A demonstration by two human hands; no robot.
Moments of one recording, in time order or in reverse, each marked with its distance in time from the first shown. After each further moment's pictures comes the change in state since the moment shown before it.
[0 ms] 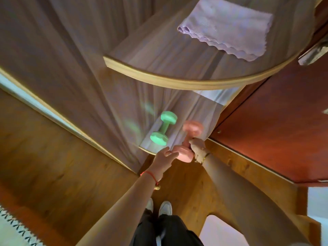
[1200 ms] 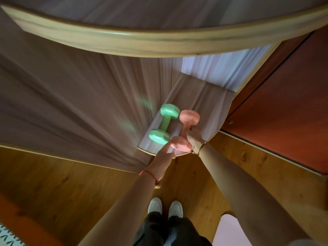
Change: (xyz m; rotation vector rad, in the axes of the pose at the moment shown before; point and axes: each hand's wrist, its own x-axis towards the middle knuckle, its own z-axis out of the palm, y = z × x) left_hand 0.087 -0.036 0.000 0.068 -0.071 -0.048; right_hand 0.082 0.007 0.043 -0.166 -0.071 -0.139
